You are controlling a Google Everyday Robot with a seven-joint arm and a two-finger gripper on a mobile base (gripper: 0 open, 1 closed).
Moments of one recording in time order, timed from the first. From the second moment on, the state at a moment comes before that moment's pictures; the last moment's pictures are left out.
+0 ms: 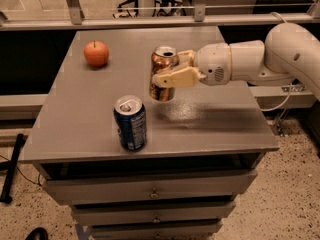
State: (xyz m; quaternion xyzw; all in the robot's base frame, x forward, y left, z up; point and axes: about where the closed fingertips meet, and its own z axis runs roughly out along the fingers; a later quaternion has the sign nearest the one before) arm 0.565 -0.019 0.924 -0.49 0.60 0.42 0.47
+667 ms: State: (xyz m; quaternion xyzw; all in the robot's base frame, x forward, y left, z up) arm 0.519 -0.024 0.904 -0.51 0.58 0.46 0.43
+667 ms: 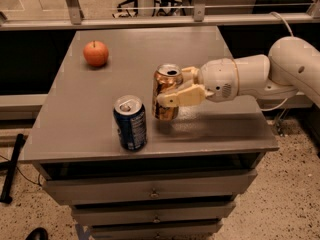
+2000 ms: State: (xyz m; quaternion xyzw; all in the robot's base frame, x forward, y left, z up) arm 0.482 -0.009 0.871 -0.56 0.55 0.45 0.43
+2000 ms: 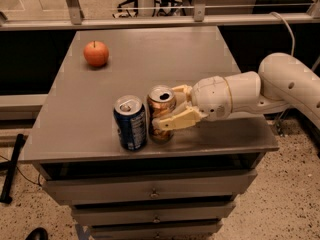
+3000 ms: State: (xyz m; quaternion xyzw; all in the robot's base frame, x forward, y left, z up) arm 0.482 0.002 0.870 -0.58 0.53 0.43 0.44
